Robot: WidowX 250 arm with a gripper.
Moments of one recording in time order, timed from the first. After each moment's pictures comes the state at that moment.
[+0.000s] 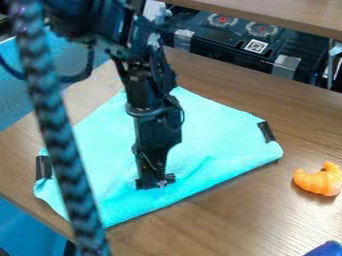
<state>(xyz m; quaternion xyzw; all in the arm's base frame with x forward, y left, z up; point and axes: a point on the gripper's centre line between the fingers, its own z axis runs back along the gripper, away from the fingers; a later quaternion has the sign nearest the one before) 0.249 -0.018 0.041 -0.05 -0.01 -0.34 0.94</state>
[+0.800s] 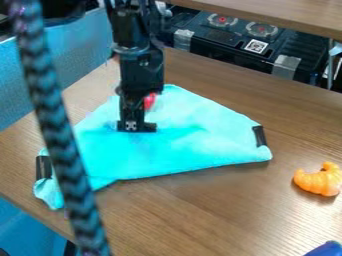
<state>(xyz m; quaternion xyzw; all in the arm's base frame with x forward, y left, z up) 0.279 0.029 0.084 -0.01 0.00 -0.45 0.89</state>
